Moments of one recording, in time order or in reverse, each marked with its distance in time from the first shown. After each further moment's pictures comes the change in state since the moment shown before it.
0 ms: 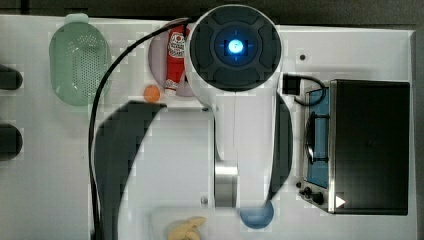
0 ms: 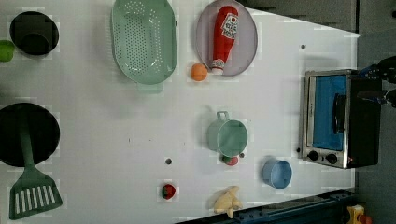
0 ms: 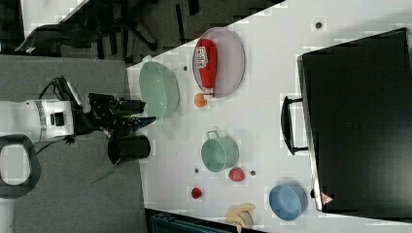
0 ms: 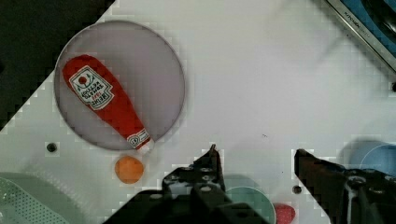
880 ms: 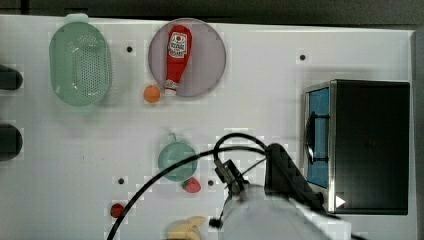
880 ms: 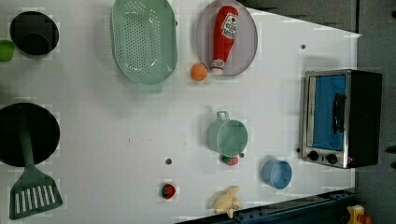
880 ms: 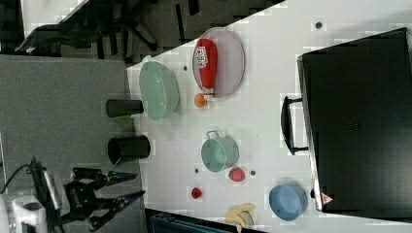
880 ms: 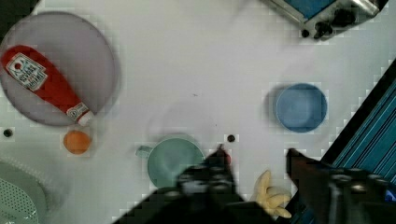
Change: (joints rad) arm -0.019 -0.457 -0.044 -0.269 -0.018 -0.174 0.078
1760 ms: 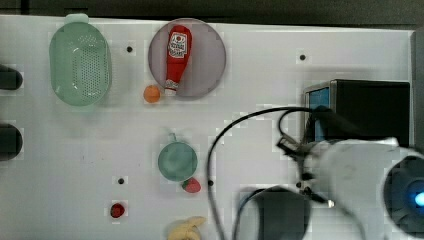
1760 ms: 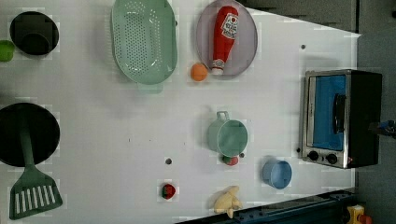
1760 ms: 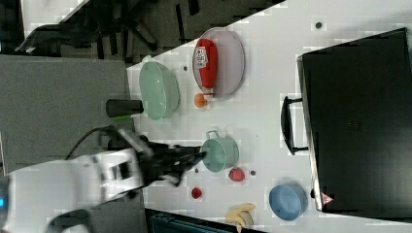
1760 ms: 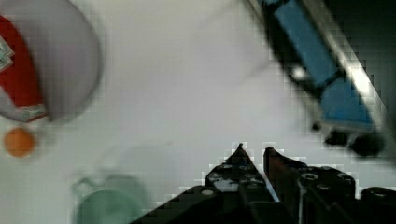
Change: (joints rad) arm -0.024 0.206 -0.239 -0.092 -0.034 0.328 -0.653
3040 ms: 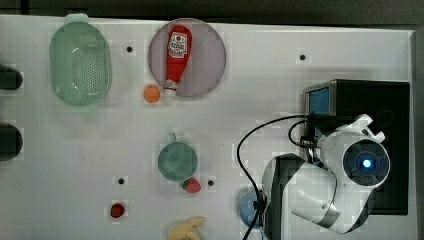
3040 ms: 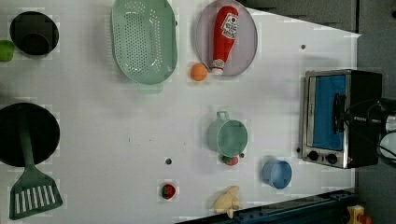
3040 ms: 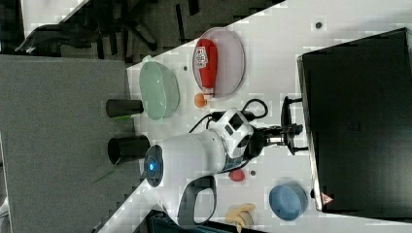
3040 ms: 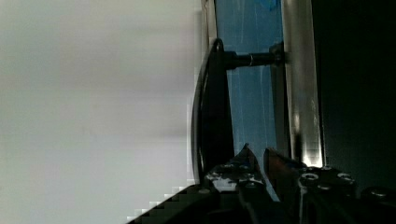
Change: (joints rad) arm -0.023 0.379 -0.160 -0.164 -0.085 0.635 -0.549
